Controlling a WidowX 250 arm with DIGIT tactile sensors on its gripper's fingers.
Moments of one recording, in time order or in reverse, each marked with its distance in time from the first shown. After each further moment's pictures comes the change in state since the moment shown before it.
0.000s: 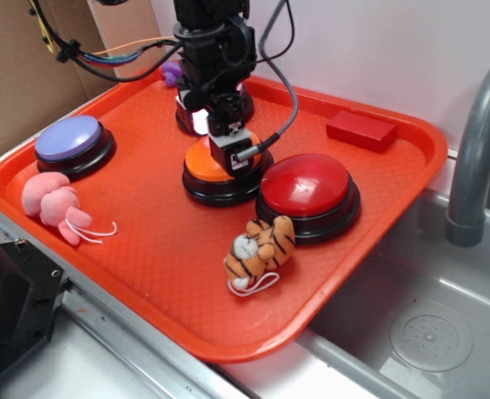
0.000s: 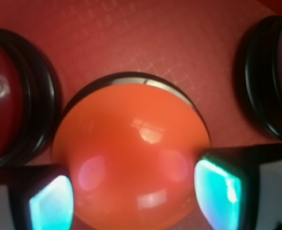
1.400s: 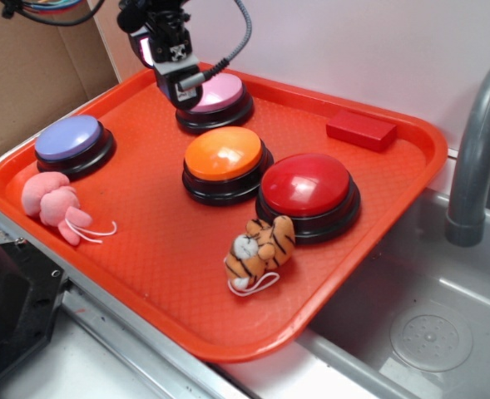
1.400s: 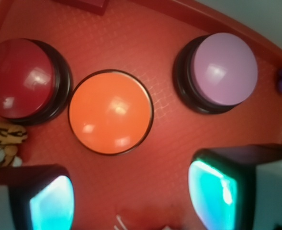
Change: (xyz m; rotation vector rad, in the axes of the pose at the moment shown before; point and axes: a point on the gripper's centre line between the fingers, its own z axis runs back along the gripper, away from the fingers) arm -0.024 0.009 0.073 0.056 -0.054 -0.045
